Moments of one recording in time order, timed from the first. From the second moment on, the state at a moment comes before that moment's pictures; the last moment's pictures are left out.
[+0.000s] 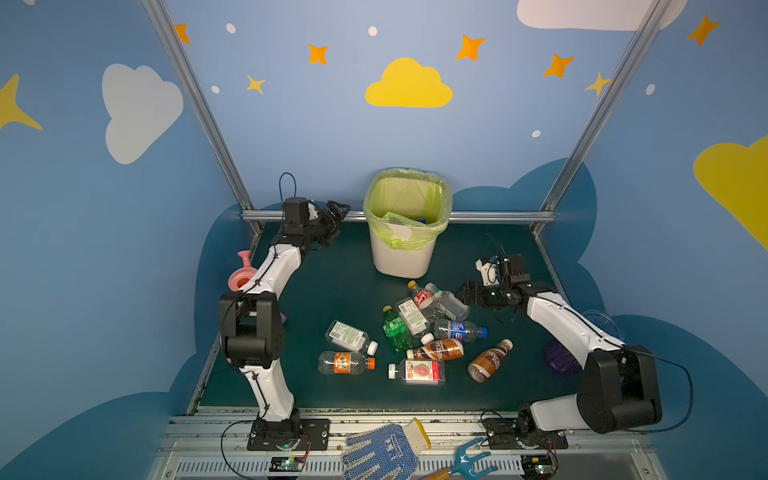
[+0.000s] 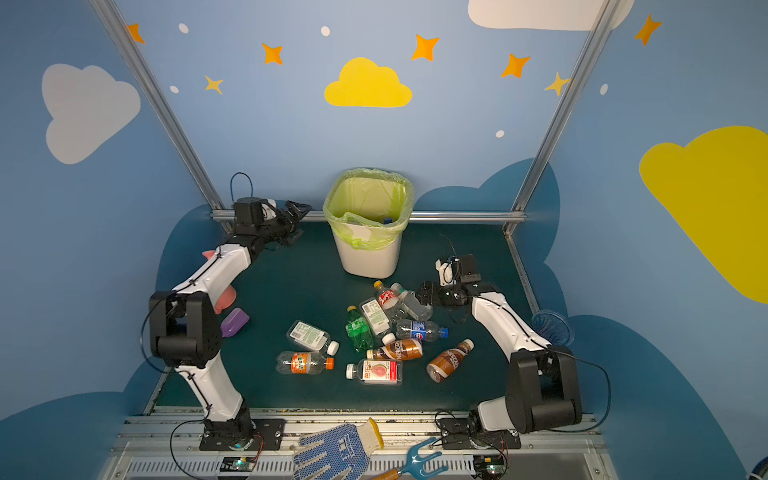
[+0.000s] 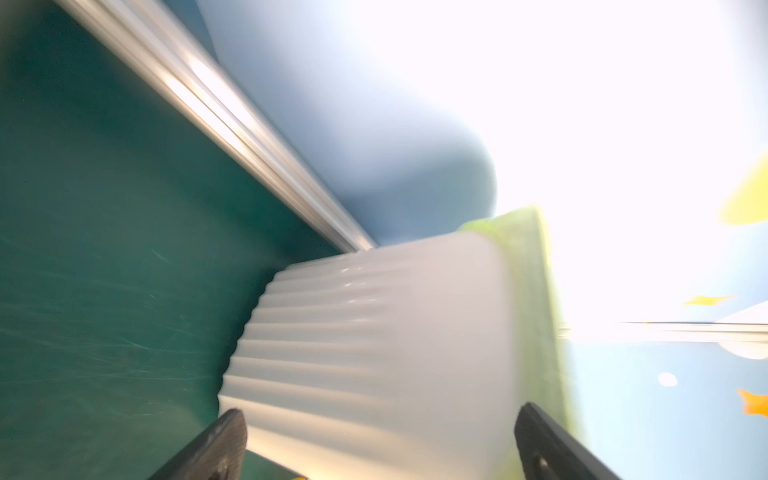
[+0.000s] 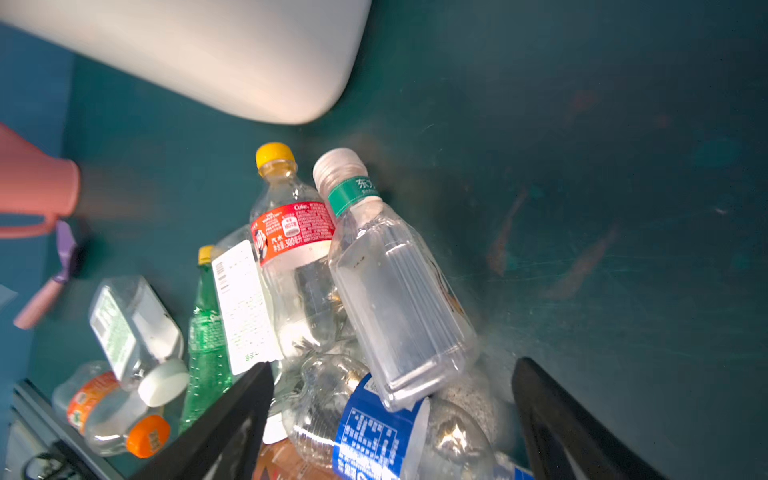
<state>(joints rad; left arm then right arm) 0.00 1.79 1.47 -0.07 0.53 -1.04 0.24 1.44 0.98 -0.51 -0.33 0.22</state>
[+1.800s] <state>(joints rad) 0.14 1.38 0.90 -0.22 0.41 -0.88 0.30 1.91 1.39 -0.87 0.03 -0.01</state>
